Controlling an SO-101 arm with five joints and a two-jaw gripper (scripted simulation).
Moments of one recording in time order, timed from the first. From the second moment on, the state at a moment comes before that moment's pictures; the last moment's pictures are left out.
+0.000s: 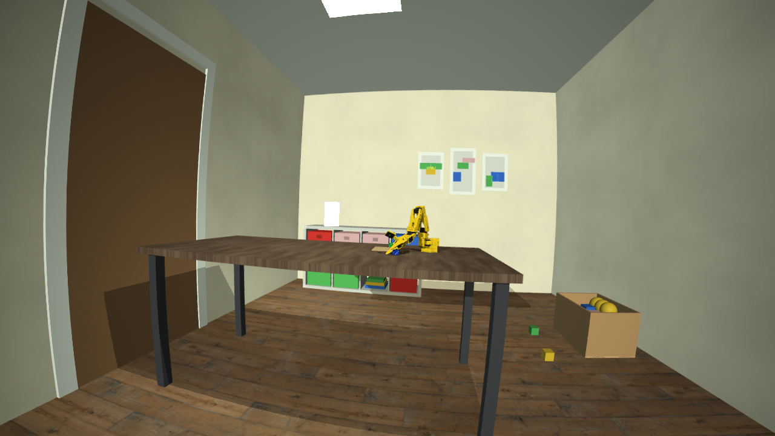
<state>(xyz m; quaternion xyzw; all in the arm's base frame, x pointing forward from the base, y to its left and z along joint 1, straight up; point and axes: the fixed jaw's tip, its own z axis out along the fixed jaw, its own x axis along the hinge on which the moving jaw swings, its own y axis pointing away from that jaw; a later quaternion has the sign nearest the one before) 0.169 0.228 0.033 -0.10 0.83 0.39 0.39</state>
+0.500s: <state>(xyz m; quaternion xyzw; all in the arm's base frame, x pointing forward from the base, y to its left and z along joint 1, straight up) 0.164 0.223 0.042 -0.12 0.84 0.37 0.38</state>
